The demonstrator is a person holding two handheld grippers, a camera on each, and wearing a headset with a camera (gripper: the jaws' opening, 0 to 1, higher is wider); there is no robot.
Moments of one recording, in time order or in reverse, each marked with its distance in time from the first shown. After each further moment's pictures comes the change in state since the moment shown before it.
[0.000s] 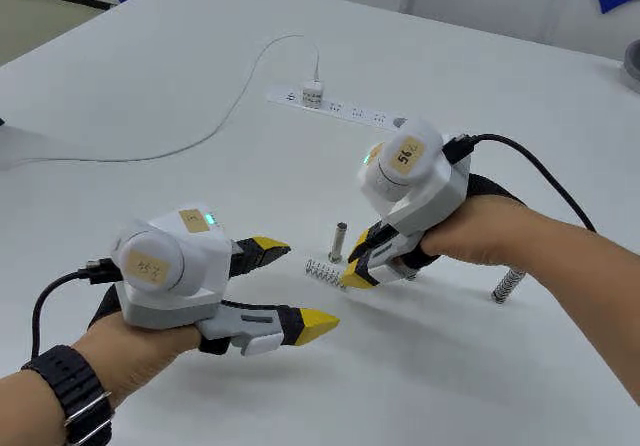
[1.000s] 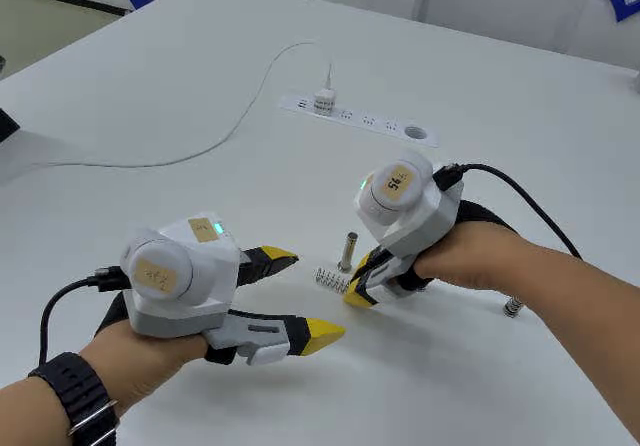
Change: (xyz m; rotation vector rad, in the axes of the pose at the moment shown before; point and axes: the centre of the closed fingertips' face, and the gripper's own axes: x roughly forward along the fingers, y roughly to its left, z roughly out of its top) left arm -0.002 0.003 -0.001 -0.002 0.005 0.006; right arm 0.018 -0.001 -0.008 0.039 0.031 0.008
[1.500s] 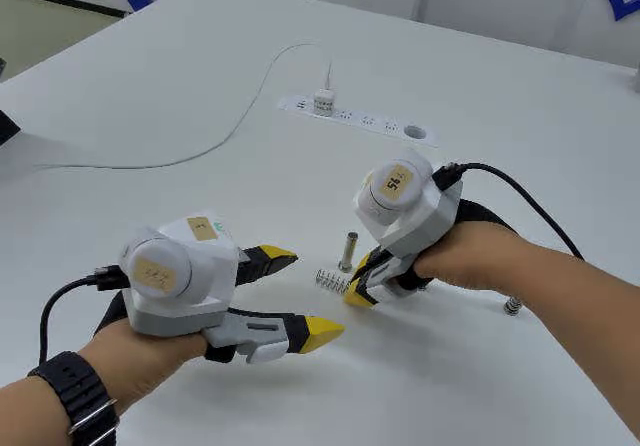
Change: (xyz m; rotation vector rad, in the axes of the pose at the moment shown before) left arm -0.002 0.001 0.000 0.006 0.004 -0.001; right arm -0.004 0.003 0.000 -0.006 -0.006 -0.003
